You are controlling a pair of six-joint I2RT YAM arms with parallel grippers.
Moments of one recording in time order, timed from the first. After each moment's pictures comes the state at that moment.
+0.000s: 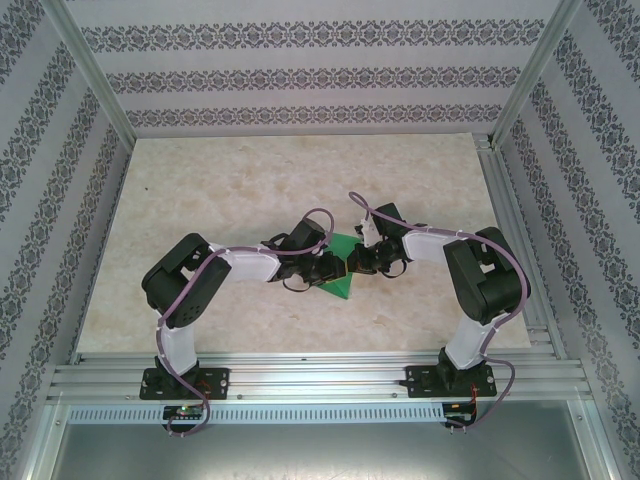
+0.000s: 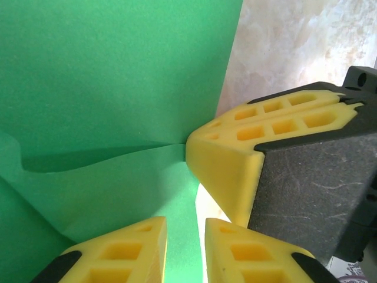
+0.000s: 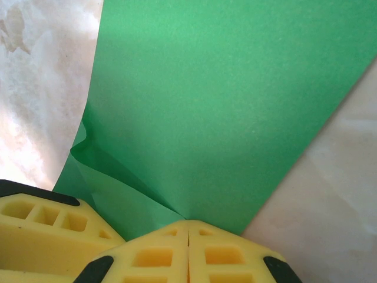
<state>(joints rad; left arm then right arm) -0.76 1.89 0.99 0.04 0.45 -1.00 0.39 1.77 0.88 -0.30 -0.55 0.34</state>
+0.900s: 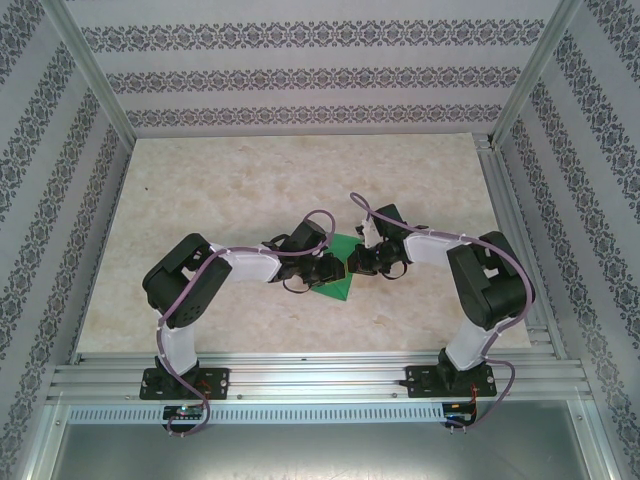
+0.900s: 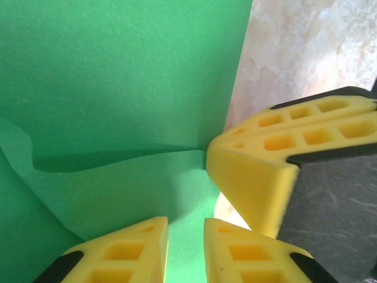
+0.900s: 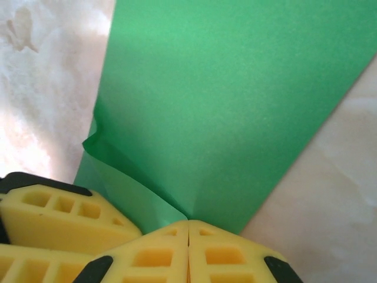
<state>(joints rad) -0.77 1.89 0.99 0.02 0.44 -0.97 0.40 1.72 0.85 -0.30 -0.53 0.37</state>
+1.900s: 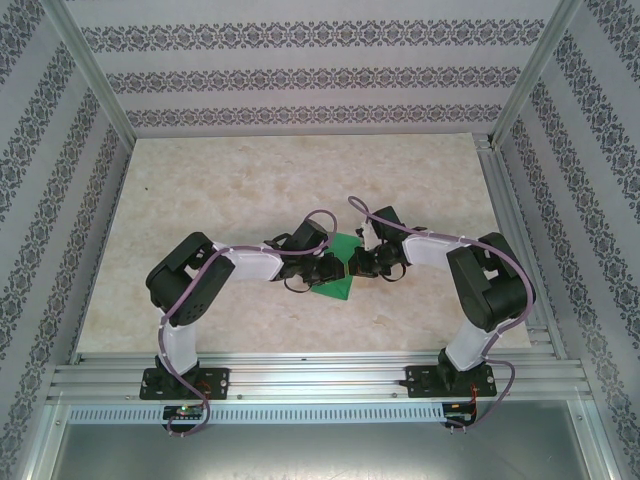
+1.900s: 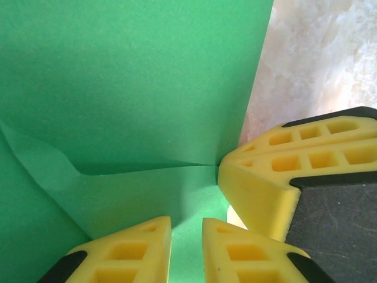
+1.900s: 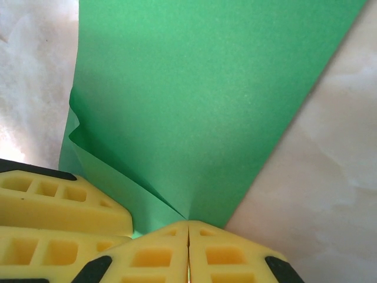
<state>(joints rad) -0.77 1.92 1.01 0.00 0.41 -0.95 0.42 1.72 0.85 -0.32 -0.47 0.37</state>
